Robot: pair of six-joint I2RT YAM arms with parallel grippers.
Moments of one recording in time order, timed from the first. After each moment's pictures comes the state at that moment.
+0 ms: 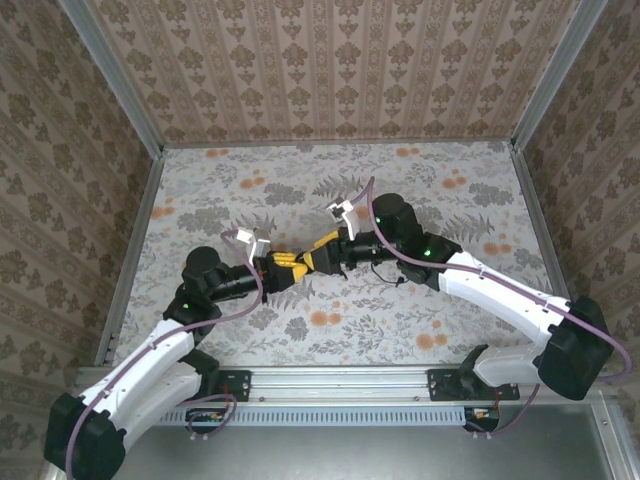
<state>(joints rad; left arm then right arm) -0.53 0.76 0.40 0.32 0.82 -0.43 0.73 1.30 1.02 -0.10 -0.58 0.41</state>
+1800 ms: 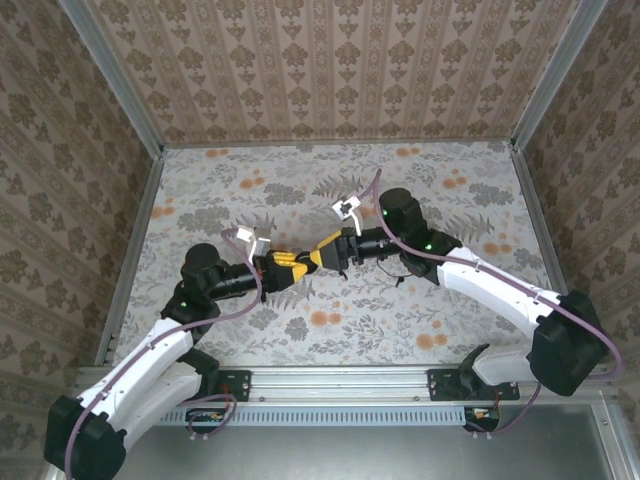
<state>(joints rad) -0.53 0.76 0.43 0.26 0.85 -0.41 0.65 1.34 0.96 0.00 -0.81 0.48</state>
